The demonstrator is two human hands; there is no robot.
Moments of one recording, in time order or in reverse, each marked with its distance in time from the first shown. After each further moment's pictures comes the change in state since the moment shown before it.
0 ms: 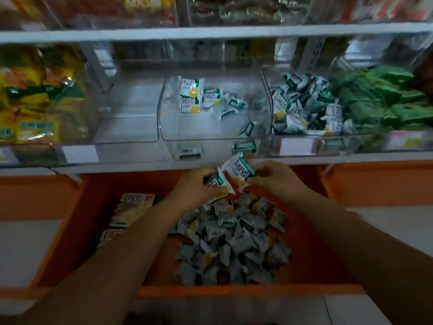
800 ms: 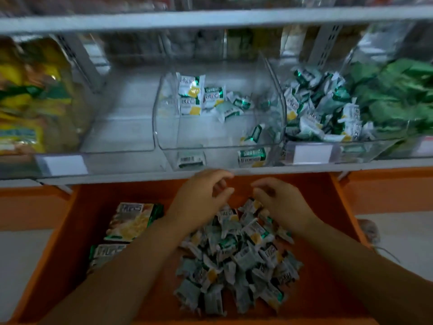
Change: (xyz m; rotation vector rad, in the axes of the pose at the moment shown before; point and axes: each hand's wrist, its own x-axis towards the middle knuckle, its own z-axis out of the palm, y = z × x) left_hand 0.002 0.008 0.001 0.109 0.152 0.248; right_hand 0.003 0.018 0.022 -0.173 0.079 -0.118
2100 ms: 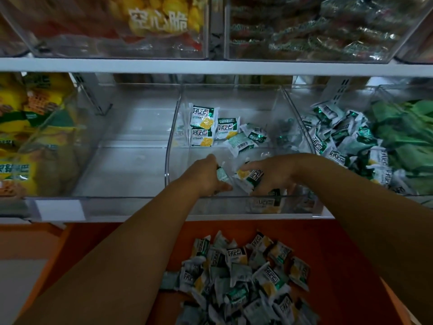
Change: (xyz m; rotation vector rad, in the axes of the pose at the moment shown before) left_hand 0.143 -0.043 -0.053 0.153 -0.223 -0.285; right_hand 0.161 -0.100 -0.050 -0.573 -0.607 0.152
